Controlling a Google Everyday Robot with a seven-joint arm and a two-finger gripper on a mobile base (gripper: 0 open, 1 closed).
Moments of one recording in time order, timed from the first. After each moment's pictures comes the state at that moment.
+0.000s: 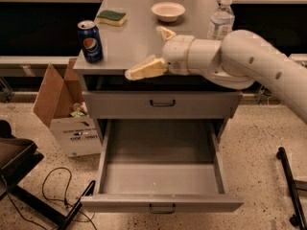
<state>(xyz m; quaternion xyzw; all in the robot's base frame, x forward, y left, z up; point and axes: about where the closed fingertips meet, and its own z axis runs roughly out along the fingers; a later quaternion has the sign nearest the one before) 0.634 0.028 0.919 -0.46 0.61 0.26 0.59</state>
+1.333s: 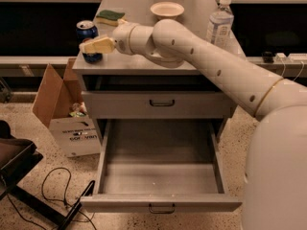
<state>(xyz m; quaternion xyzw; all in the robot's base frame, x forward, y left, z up) 0.761 0.165 0.905 -0.38 0.64 0.31 0.59</state>
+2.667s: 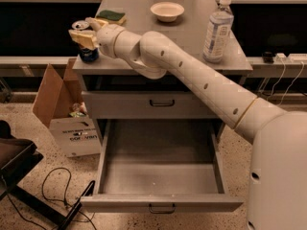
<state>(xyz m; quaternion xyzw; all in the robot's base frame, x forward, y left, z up) 0.750 0.214 0.927 -0.37 0.57 0.34 0.65</state>
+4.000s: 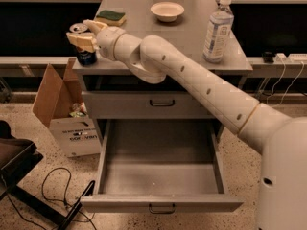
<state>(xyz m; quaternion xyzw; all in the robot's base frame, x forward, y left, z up) 0.741 0.208 0.928 -0.36 0.56 0.34 0.66</state>
